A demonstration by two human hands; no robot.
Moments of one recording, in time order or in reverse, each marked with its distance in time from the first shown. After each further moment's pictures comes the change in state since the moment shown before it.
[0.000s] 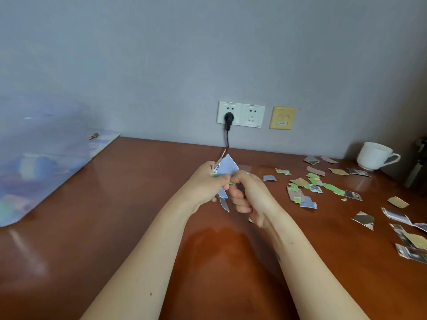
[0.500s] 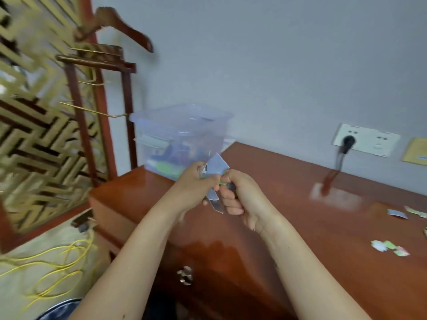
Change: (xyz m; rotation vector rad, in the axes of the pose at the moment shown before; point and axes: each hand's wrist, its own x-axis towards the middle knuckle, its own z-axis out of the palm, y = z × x) left_hand -0.199 -0.044 -0.180 -0.092 0.504 0.000; right_hand -0.054 -0.018 0.246 0.025 -0.534 -0.023
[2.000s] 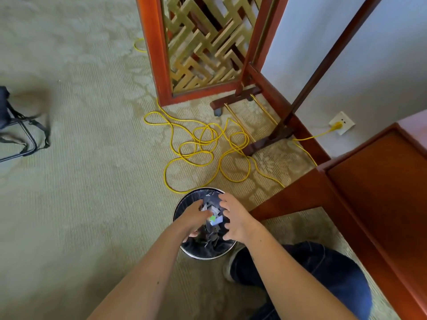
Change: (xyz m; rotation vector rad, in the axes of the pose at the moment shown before) left_hand -0.158 -0.410 -0.295 -0.212 0.379 -1.143; right_hand 0.115 0.339 0.376 -0.119 -0.365 1.197
